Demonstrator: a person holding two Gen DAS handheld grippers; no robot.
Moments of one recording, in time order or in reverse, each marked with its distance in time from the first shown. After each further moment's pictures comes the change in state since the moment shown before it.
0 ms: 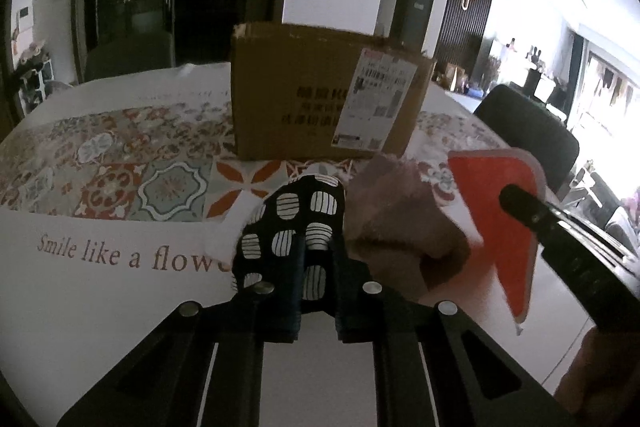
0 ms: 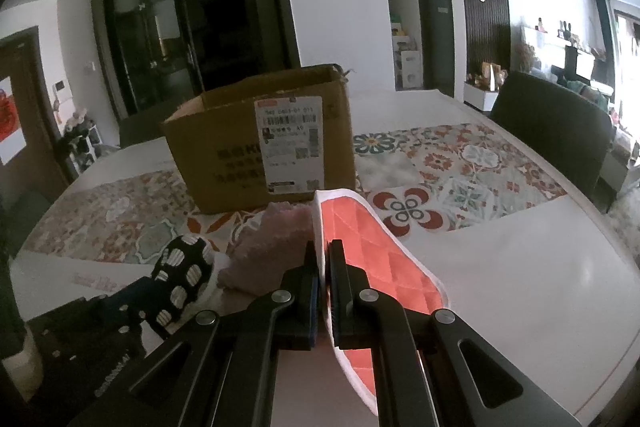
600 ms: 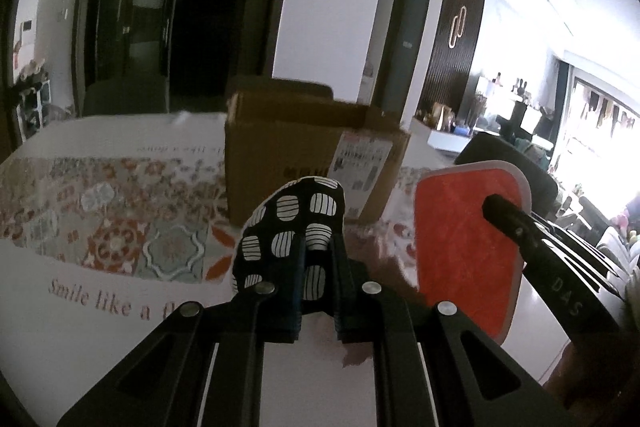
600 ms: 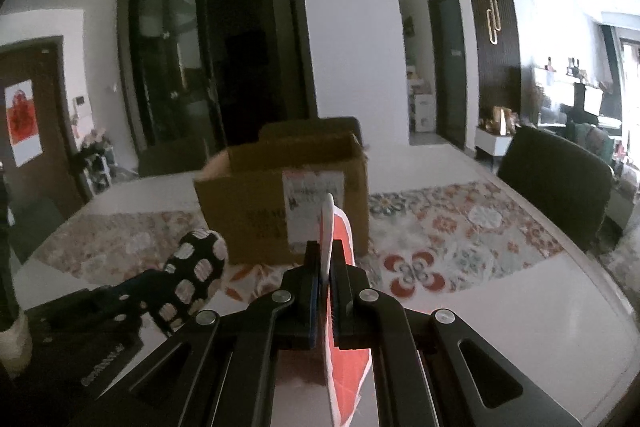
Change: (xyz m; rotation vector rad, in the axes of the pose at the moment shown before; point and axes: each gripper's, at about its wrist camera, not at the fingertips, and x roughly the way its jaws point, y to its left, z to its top) left arm -0.039 -0.008 0.044 -0.004 -0.147 -0.043; right arm -0.038 0.011 0.039 -0.050 -0.162 0.054
